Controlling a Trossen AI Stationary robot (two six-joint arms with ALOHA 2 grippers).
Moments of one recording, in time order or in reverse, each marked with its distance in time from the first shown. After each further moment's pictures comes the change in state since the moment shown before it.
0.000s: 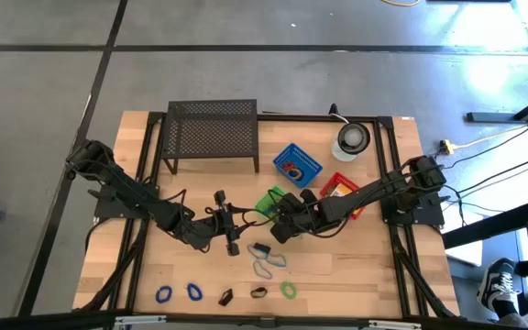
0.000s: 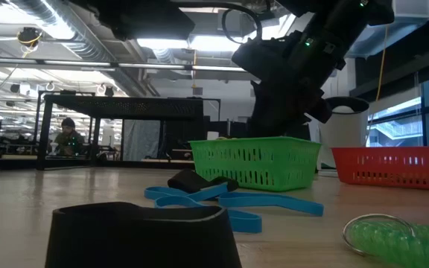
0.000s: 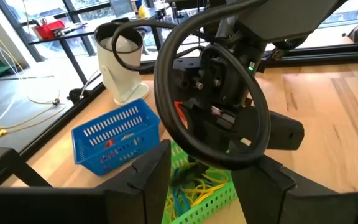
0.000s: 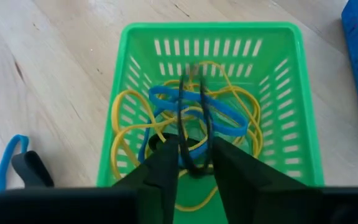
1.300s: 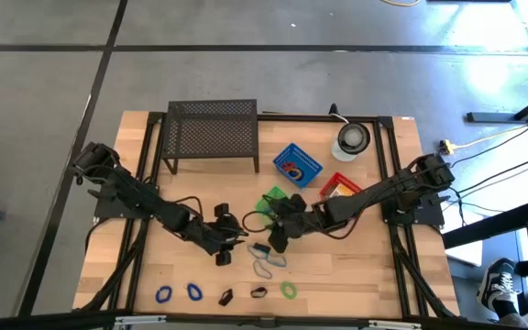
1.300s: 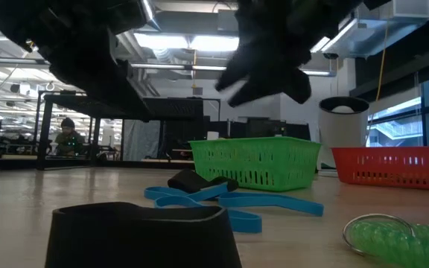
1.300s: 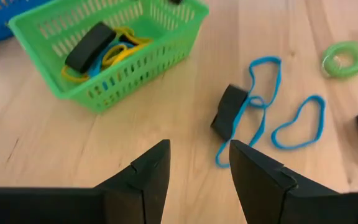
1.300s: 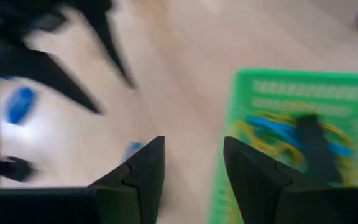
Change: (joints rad) left arm 0.027 0.069 0.000 -0.348 0.417 -0.342; right arm 0.032 -0.068 0.000 0.216 -0.119 -0.108
